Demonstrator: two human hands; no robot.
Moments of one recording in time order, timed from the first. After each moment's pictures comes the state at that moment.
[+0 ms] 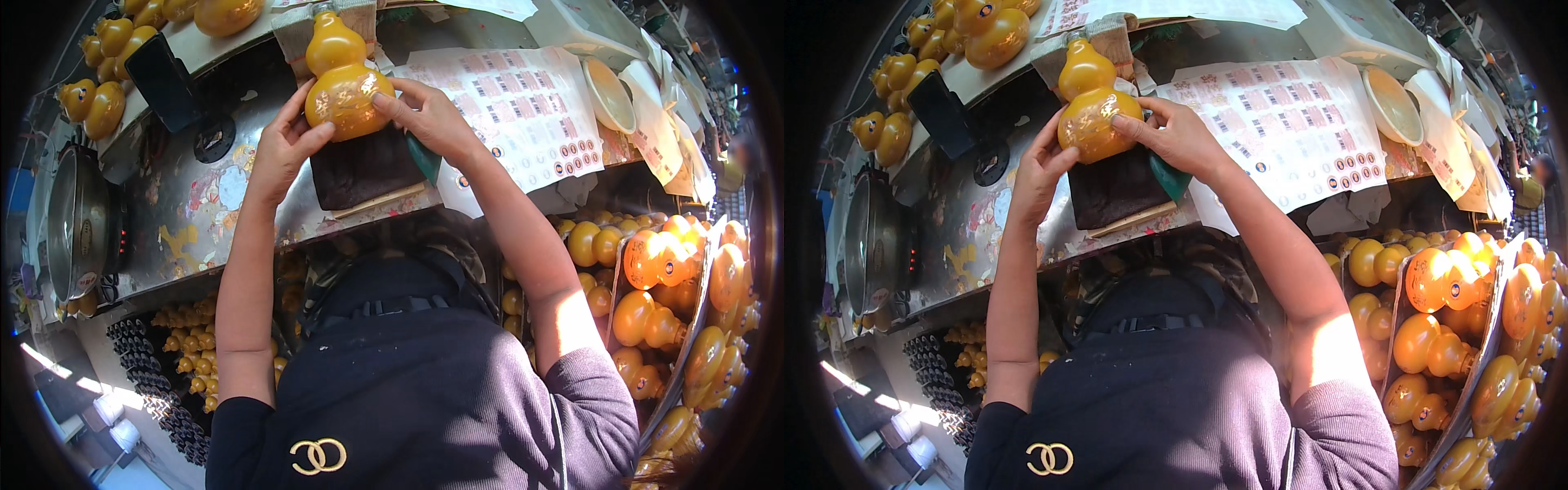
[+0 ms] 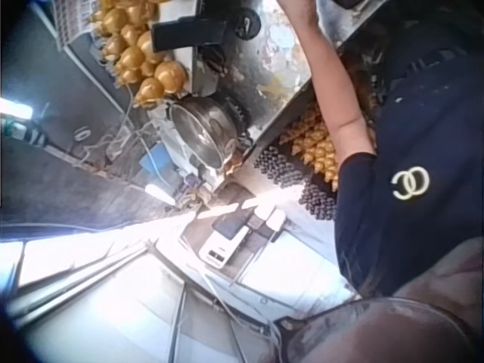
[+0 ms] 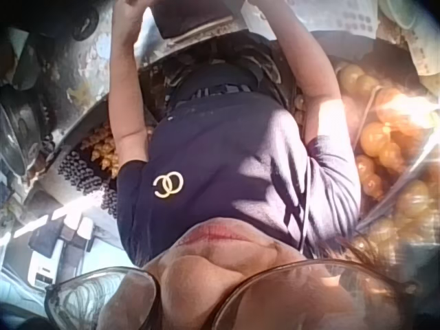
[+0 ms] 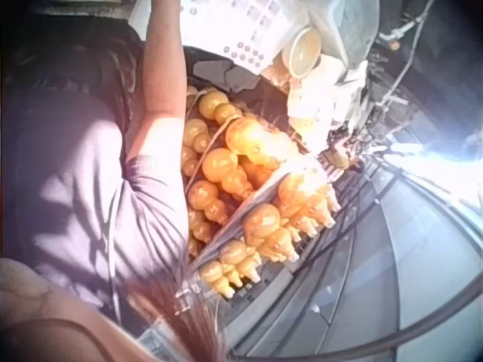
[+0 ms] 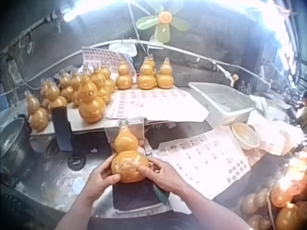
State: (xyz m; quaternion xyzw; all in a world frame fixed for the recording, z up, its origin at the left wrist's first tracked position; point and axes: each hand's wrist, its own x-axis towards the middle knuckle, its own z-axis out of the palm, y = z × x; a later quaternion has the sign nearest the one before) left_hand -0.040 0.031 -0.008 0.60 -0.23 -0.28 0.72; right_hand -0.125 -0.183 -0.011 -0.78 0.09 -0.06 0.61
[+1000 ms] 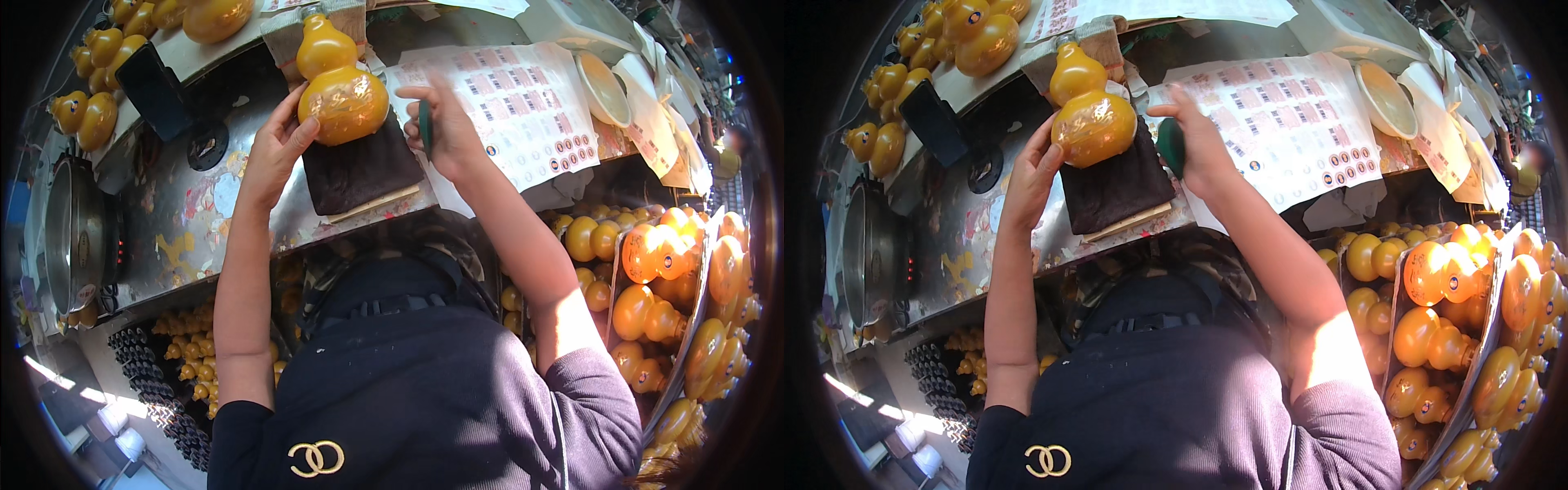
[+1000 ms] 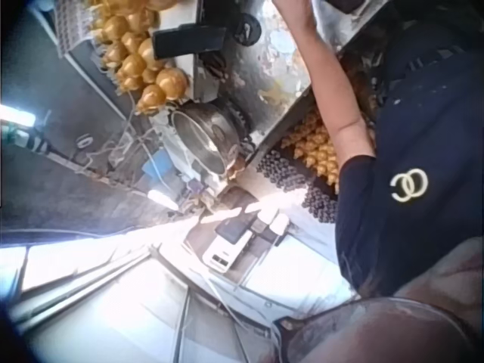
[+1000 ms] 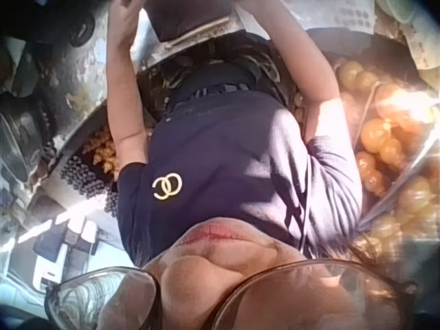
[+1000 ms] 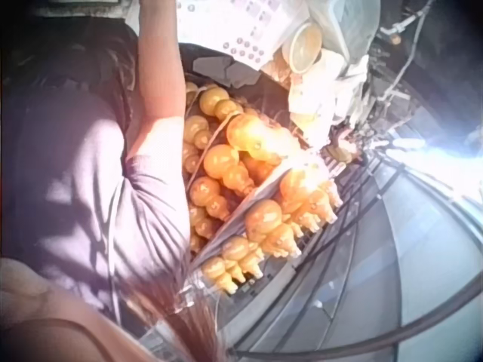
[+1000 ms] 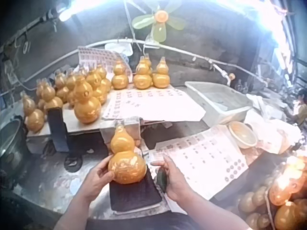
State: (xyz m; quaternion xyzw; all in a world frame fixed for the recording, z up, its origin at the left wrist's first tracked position) left_hand -0.032 0.029 -0.012 0.61 -0.23 -0.27 0.70; right_hand -0.140 -0.187 -0.006 -0.45 0.24 -0.04 0.86
